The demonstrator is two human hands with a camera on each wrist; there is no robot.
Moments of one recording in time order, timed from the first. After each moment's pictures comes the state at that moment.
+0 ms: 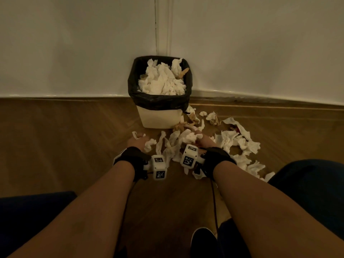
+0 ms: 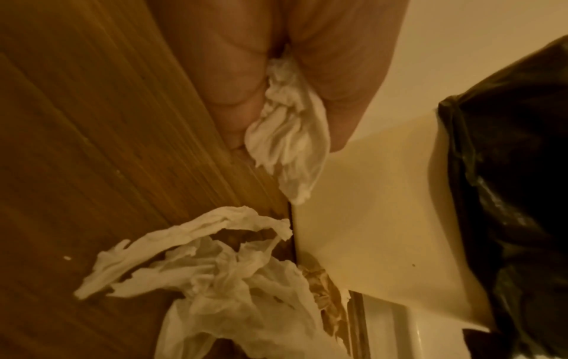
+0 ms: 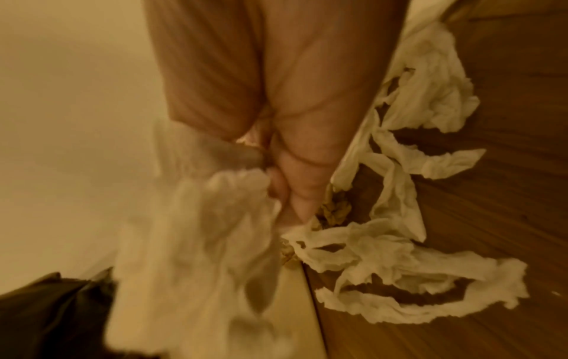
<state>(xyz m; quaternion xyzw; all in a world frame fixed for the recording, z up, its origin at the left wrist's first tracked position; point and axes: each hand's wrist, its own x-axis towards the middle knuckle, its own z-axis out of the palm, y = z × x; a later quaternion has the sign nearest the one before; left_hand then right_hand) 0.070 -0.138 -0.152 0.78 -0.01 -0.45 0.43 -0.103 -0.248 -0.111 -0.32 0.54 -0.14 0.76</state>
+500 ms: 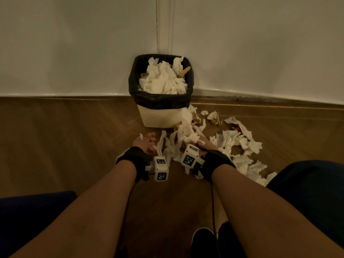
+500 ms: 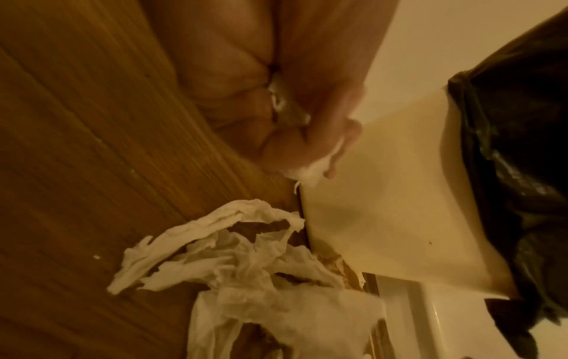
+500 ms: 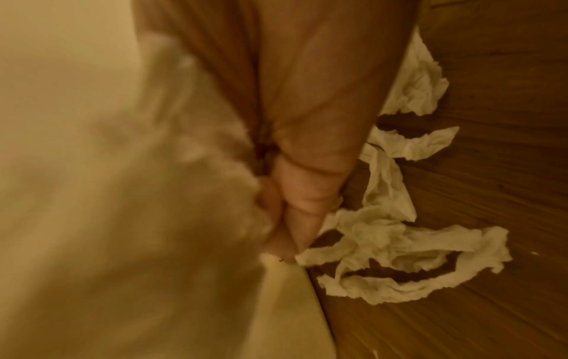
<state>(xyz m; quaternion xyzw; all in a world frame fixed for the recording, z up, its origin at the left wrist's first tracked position) 0.060 -0.145 -0.155 0.63 0.12 -0.49 0.59 -0.110 -0.241 -0.124 -0.21 0.46 -0.16 0.85</state>
